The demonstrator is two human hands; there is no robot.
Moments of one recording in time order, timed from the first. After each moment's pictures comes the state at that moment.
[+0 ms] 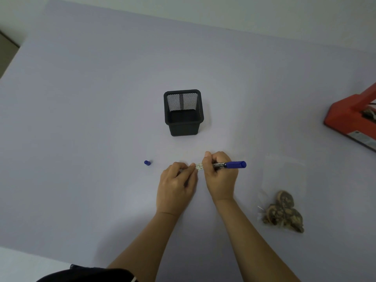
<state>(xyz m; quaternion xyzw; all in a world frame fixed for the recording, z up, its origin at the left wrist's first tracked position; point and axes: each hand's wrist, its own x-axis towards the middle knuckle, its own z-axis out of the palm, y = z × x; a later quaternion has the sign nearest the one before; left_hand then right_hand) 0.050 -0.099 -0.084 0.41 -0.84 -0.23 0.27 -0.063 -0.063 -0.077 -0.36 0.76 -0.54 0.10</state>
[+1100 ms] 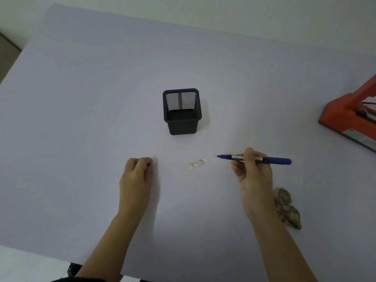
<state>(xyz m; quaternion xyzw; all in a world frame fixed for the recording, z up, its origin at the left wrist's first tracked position) 0.103 -0.132 -0.027 0.58 -0.75 -0.29 0.17 -0.087 -0.030 0.017 0.05 0.62 -0.71 0.34</state>
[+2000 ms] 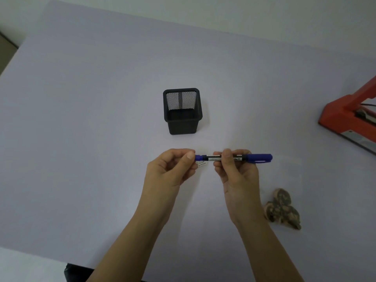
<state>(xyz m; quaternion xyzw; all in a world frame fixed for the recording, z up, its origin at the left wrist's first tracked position) 0.045 -0.106 0.051 0.53 -0.44 -0.69 0.22 -0.058 -0.038 0.036 -0.04 0.59 -0.71 0.39</state>
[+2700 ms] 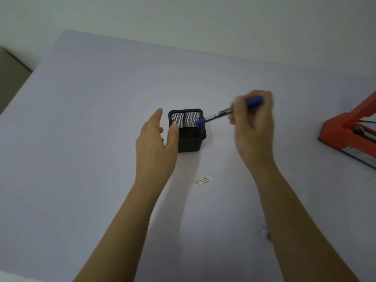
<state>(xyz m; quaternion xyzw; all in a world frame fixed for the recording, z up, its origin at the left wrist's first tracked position) 0.025 -0.179 0.063 0.55 -0.68 -0.41 0.26 -0.122 -0.119 0.064 -0.32 0.67 -0.65 0.17</state>
